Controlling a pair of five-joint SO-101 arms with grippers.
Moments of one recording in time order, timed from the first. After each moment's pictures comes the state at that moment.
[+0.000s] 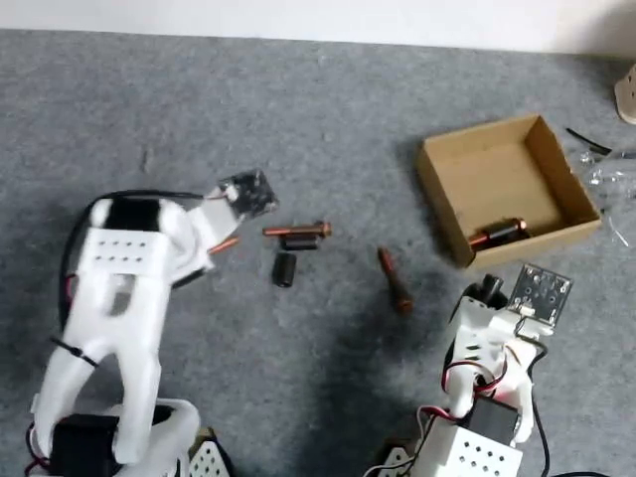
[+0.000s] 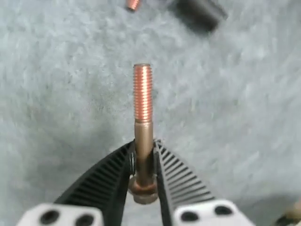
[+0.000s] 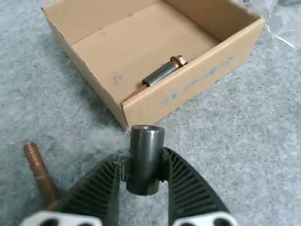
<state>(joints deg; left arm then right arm) -4.4 -22.8 31.7 78.4 -55.5 14.9 -103.5 95.4 48.0 0.7</state>
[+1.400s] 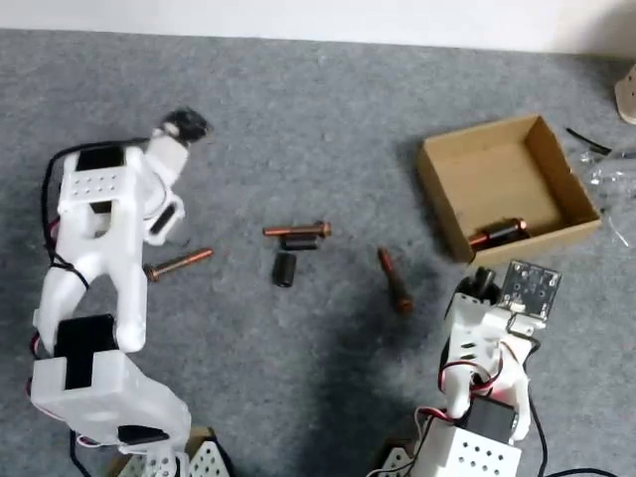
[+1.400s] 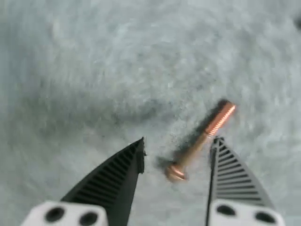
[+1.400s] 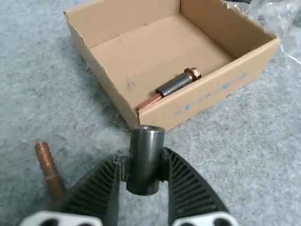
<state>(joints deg) -15.4 6.1 10.2 70.5 -34.5 12.2 -103.5 95.7 45.9 2.9</state>
